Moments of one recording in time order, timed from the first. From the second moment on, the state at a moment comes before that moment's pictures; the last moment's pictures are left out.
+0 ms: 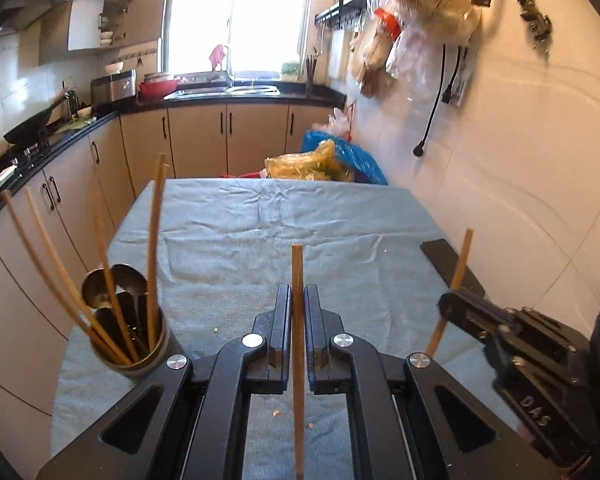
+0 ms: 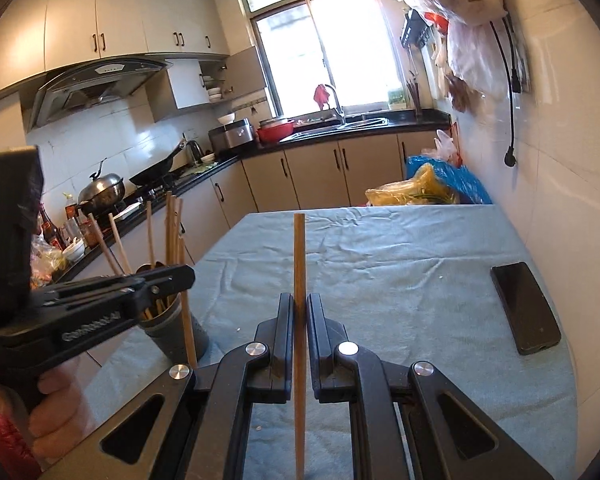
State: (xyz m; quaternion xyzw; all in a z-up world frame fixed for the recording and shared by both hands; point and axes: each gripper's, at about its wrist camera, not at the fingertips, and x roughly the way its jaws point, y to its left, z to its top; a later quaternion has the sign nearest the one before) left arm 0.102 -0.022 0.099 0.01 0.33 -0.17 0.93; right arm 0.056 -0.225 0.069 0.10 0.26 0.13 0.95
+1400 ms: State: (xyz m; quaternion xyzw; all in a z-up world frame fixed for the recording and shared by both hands) left arm 0.047 0.021 0.143 -0.01 0.27 -0.16 0.95; right arm 0.037 -0.186 0.100 0.07 0.23 0.16 0.96
